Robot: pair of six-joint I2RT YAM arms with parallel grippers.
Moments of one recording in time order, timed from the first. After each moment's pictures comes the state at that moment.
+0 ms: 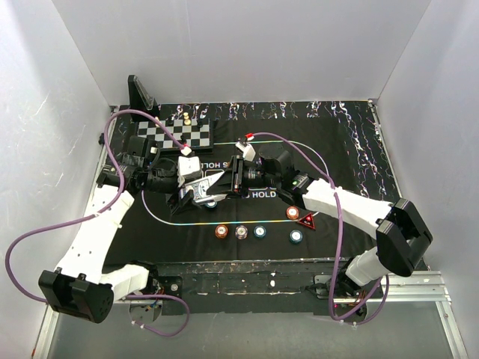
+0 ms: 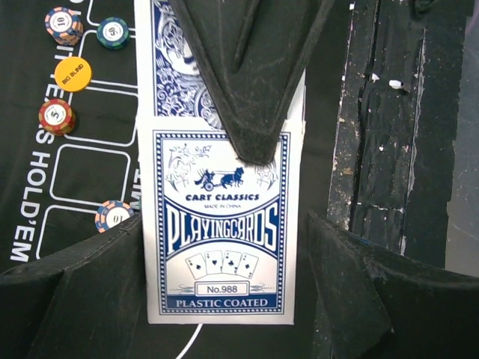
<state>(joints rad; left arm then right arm) -0.25 1.13 1.20 -1.07 0.88 0.90 0.87 1.48 1.05 0.17 -0.59 1.22</state>
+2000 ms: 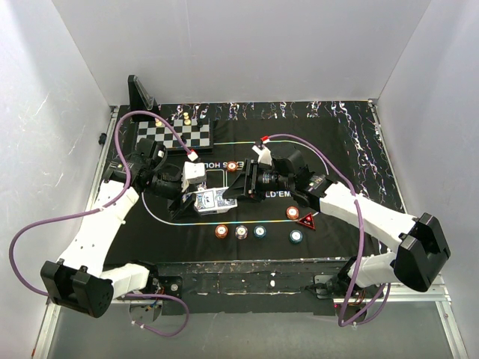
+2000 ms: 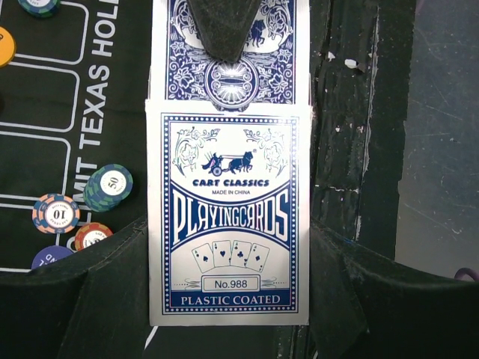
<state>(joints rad) -0.29 1.17 1.20 -1.19 0.88 0.92 0.83 1.33 1.02 -0.13 -0.50 1.06</state>
